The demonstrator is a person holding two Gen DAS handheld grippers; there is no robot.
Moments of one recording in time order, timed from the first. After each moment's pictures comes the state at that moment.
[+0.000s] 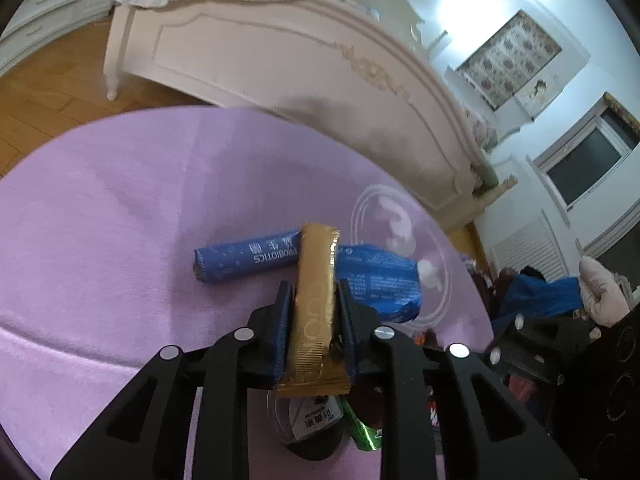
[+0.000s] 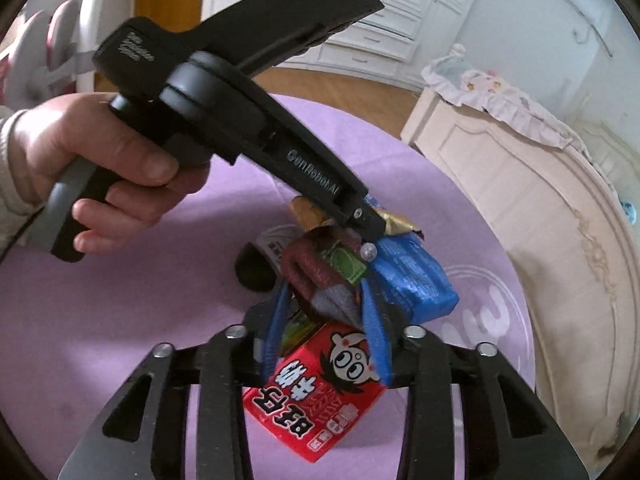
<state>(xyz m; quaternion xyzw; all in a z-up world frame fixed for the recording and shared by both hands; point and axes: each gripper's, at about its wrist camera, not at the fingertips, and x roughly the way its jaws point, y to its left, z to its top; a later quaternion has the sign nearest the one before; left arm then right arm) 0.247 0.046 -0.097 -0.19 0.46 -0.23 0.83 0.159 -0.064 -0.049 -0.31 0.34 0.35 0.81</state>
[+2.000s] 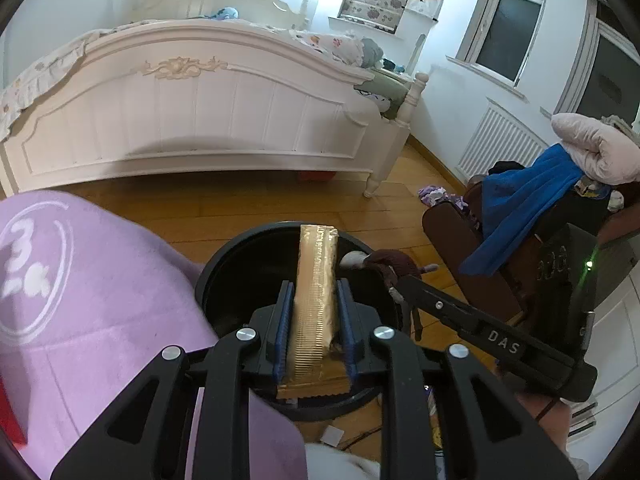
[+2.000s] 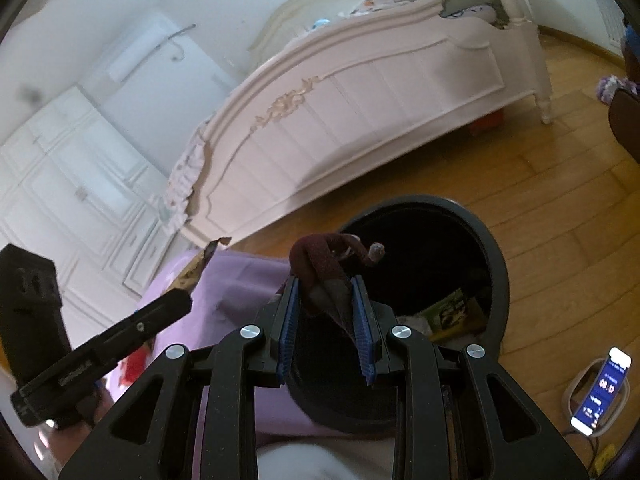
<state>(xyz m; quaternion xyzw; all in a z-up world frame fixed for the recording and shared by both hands) 0.148 -0.318 -0.076 0.02 0.40 -0.34 0.85 0.061 -0.514 -0.117 0.34 0.30 0.01 0.89</state>
